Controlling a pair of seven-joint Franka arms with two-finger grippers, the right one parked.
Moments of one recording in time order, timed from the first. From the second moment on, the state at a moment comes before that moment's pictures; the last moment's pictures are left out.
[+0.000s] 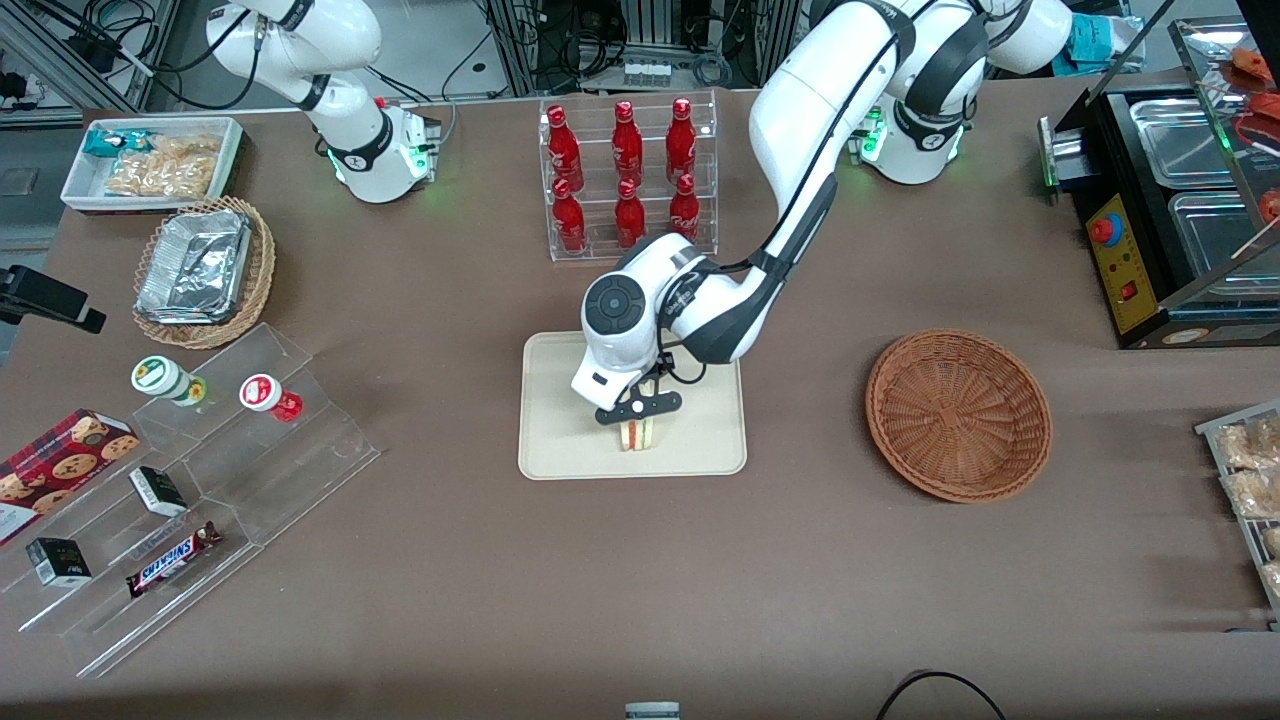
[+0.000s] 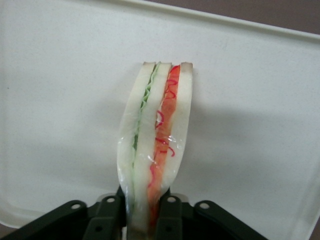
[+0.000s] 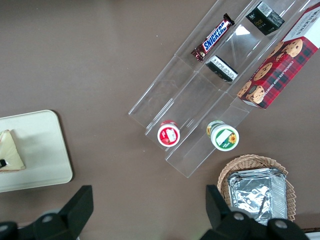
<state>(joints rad) -0.77 0.86 -0.07 -1.25 -0.02 2.05 -1.02</state>
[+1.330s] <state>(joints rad) -0.40 0.27 -0.04 -1.77 -0.01 1.83 -0.59</state>
